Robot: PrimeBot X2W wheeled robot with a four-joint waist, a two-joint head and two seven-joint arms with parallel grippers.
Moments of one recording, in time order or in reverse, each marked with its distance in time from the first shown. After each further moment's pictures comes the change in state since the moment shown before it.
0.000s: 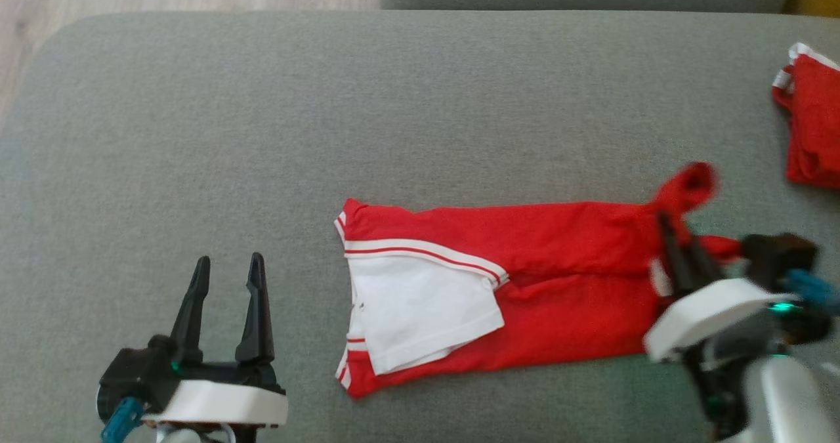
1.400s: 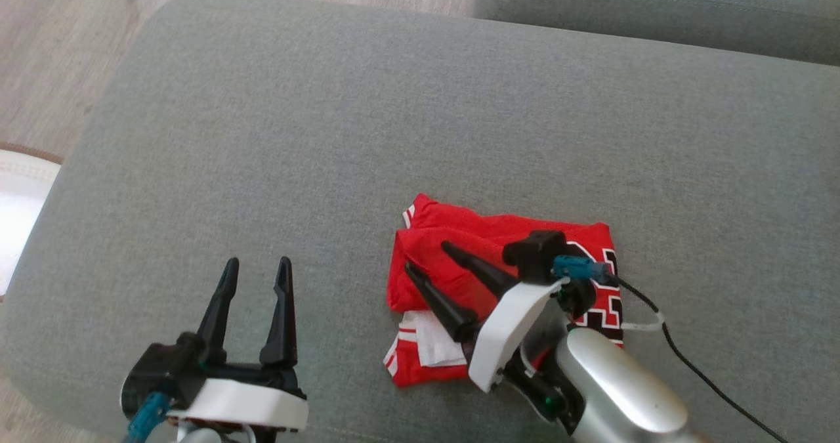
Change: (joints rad) left arm -0.027 -0.011 -0.055 0.018 0.009 -0.012 0.020; right arm -0.307 -0.021 0.739 0.383 0.395 0.000 -0.130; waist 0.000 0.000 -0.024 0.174
